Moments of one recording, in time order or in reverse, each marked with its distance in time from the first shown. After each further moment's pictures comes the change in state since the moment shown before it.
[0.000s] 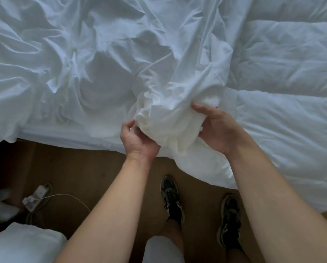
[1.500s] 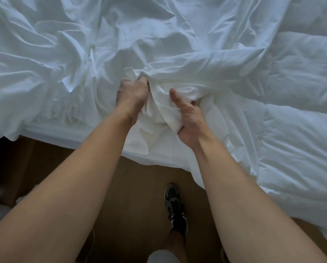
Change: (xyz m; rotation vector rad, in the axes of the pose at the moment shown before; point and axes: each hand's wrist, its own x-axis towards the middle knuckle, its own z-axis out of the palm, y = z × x) left_hand 0.066 0.124 0.064 1.385 0.411 0.443; right_hand 0.119 0.048 0.095 0.088 0.092 -0.220
